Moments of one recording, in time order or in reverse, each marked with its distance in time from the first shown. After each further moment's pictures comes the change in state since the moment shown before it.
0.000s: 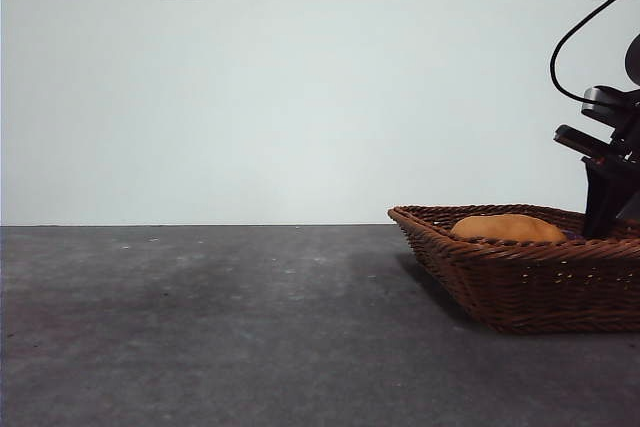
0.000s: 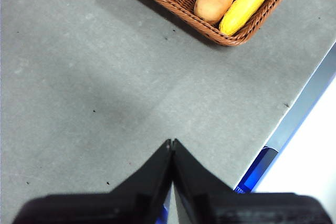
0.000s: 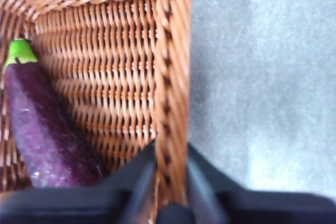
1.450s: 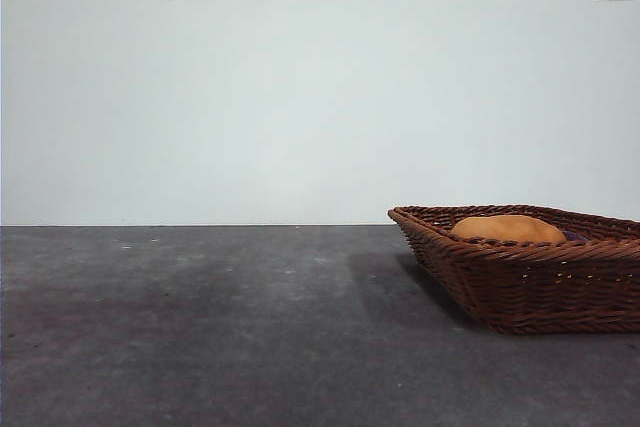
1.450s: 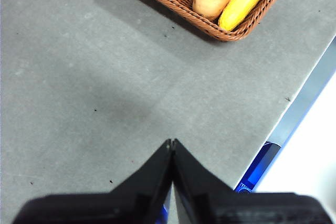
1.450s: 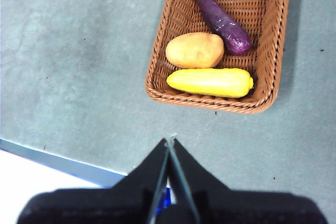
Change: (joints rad) left arm 0.000 0.000 0.000 -0.009 0.000 0.031; right arm 0.005 -1.081 0.001 -0.807 -0.064 -0.078
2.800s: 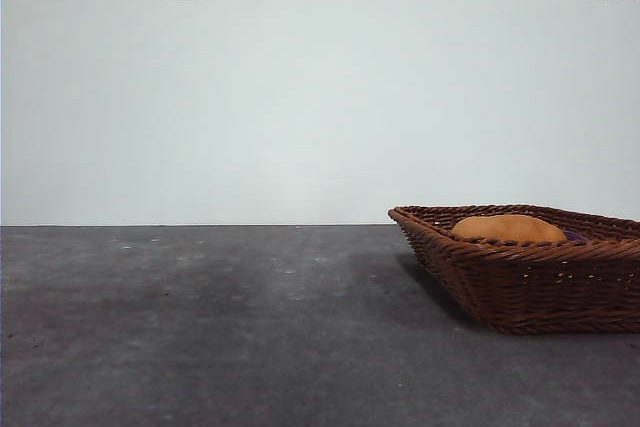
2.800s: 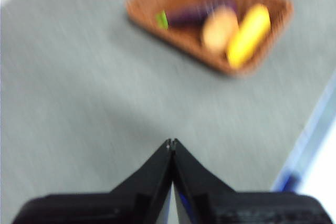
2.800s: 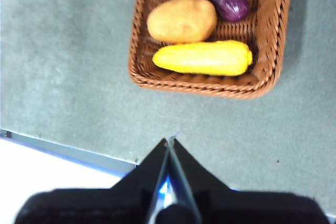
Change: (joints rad) left arm 0.000 0.000 0.000 0.140 -0.023 0.057; right arm 0.000 0.248 0.000 0.000 0.008 0.000
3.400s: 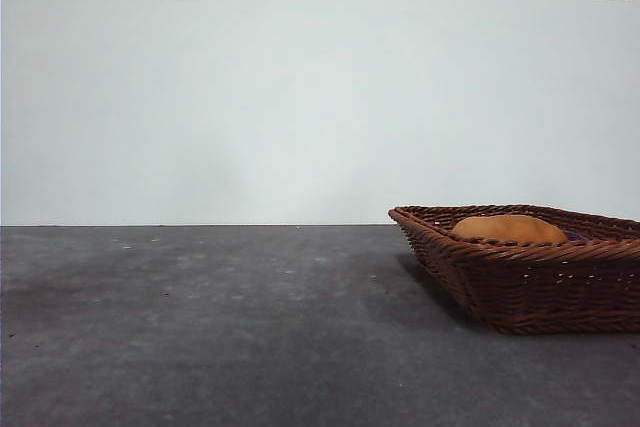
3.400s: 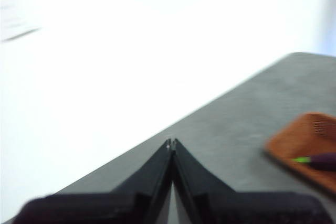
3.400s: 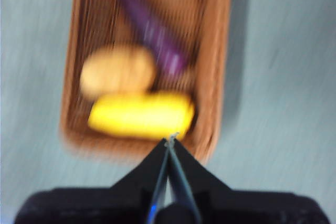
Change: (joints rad) left arm 0.513 -0.214 -0.031 0.407 0.132 0.149; right arm 0.000 0.189 0.000 0.291 0.153 0.000
